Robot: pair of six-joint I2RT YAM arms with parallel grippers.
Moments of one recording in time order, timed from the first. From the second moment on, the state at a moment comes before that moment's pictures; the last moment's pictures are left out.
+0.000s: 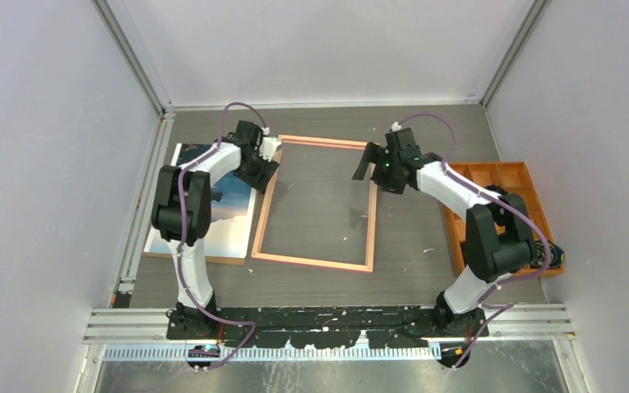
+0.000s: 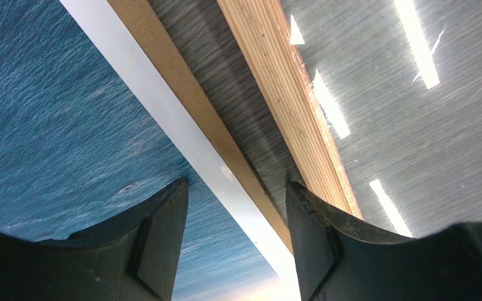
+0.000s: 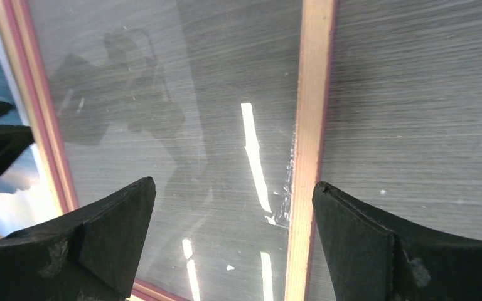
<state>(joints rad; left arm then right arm) -0.24 2.01 1.45 -0.61 0.10 0.36 0.34 1.68 1.15 -0.37 -0.09 0.63</state>
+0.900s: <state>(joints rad) -0.16 2.01 1.77 -0.80 0.15 0.28 0.45 1.54 1.19 -0.34 -0.09 0.72</state>
